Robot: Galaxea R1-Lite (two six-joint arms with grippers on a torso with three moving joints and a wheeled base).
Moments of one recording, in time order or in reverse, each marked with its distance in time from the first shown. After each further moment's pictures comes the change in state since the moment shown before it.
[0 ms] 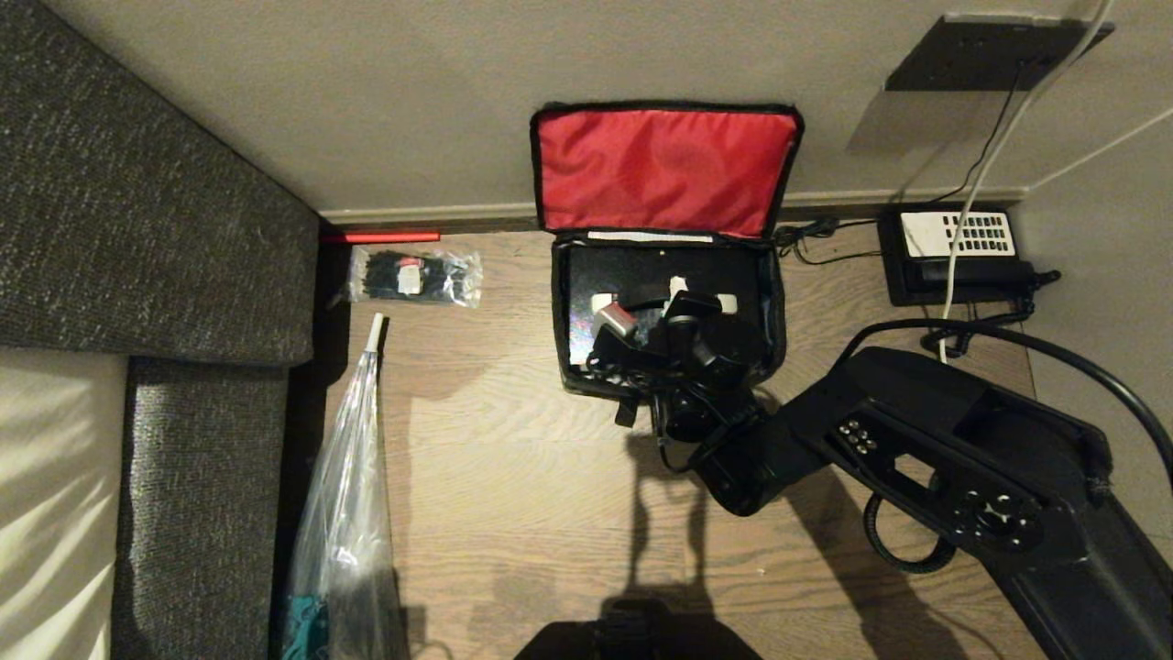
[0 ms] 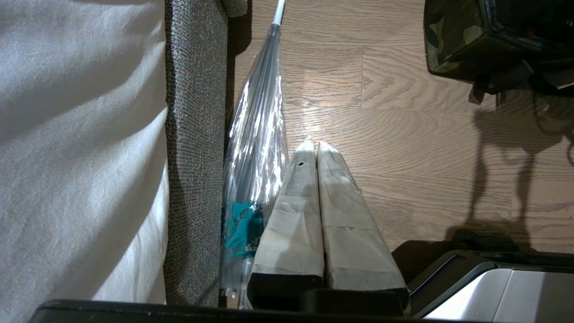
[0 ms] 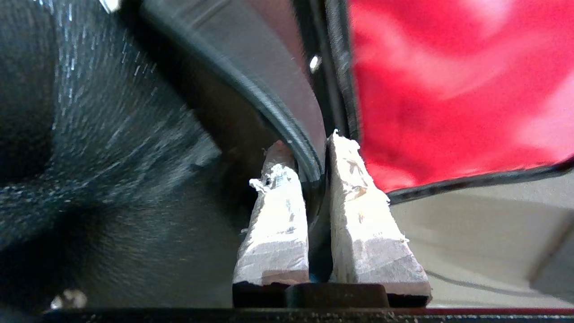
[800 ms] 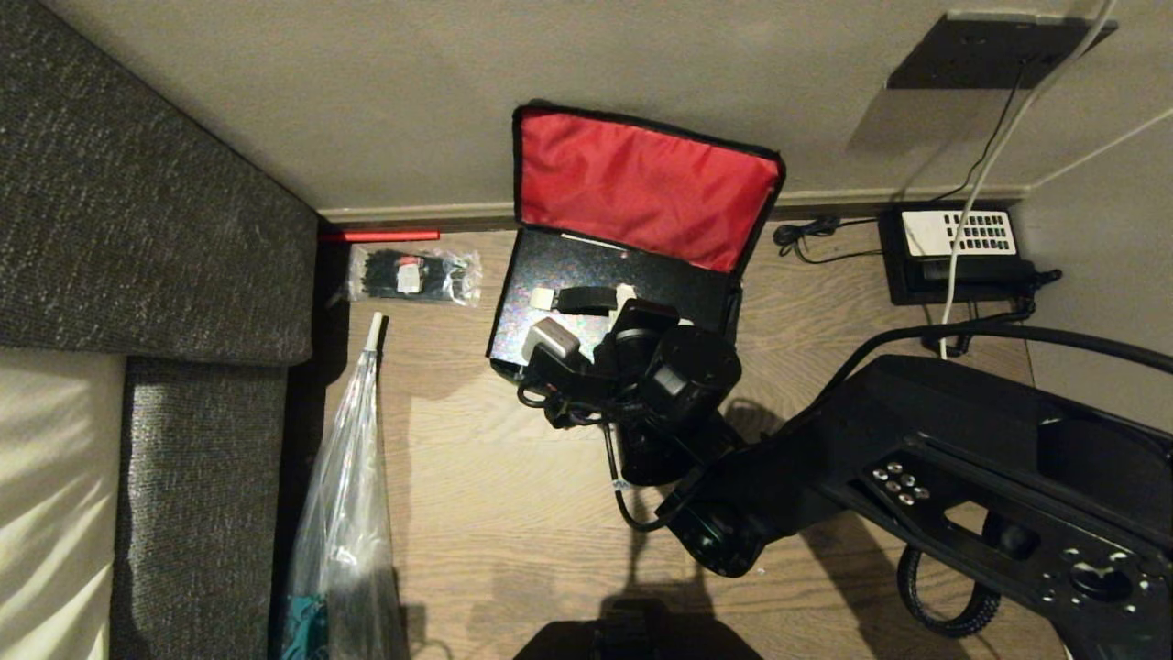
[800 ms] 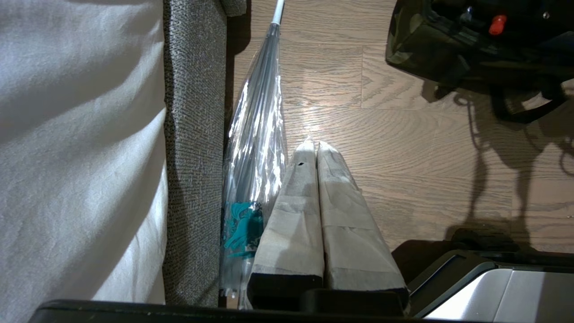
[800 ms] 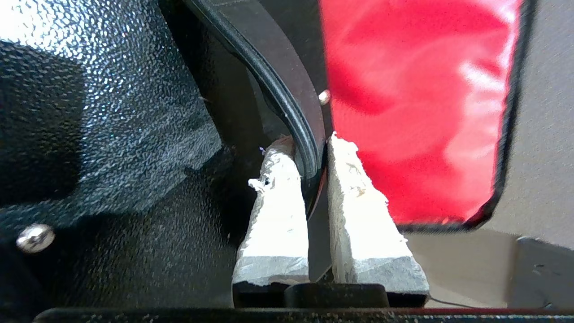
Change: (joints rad) left arm 0.000 0.000 0.000 0.001 0.000 0.000; right arm 0.206 -0.141 0.119 -0.004 -0.052 -0.002
